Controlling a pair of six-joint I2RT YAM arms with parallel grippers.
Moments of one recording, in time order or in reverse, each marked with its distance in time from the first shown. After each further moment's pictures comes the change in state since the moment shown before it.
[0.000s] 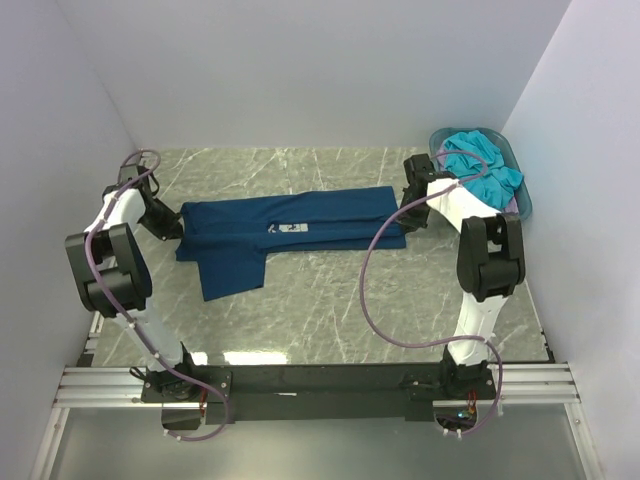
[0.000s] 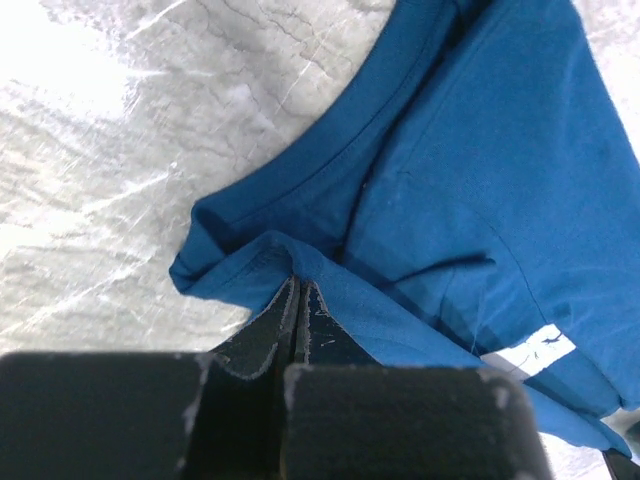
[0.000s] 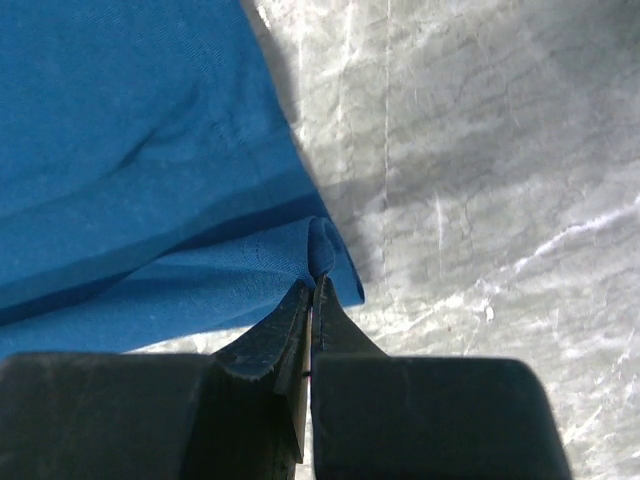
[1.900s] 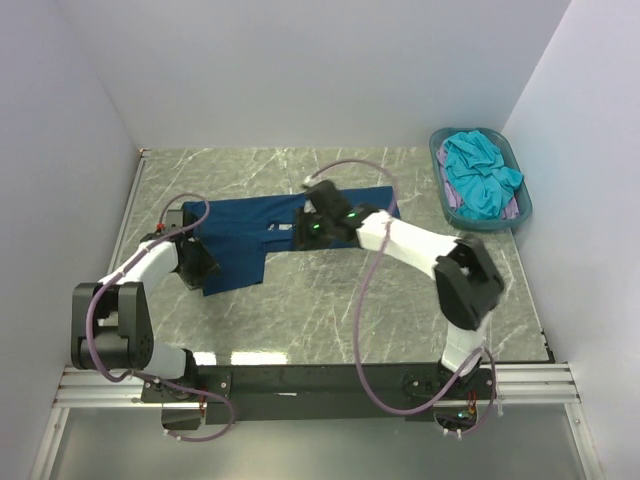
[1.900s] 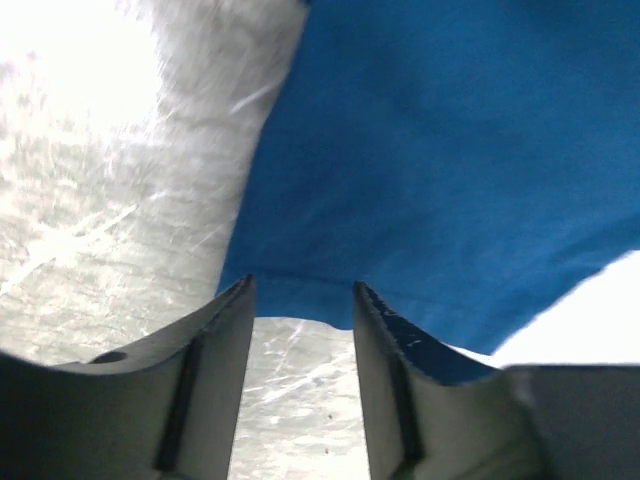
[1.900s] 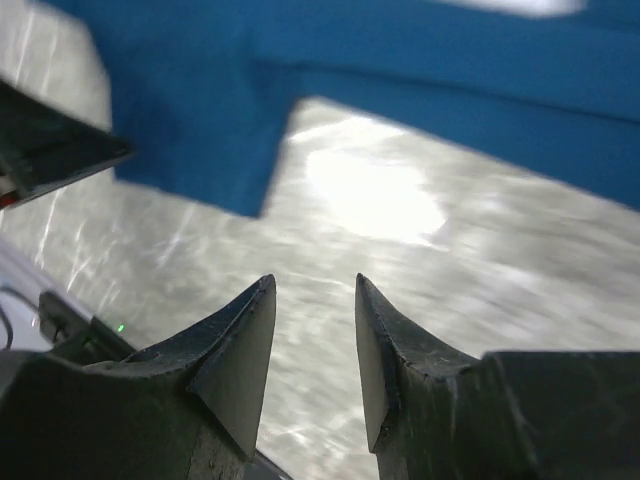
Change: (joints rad) left arm -0.268 -0.391 -0.544 0.148 -0.119 -0.034; right arm 0.575 -0.122 -0.070 0.345 -0.219 0.100
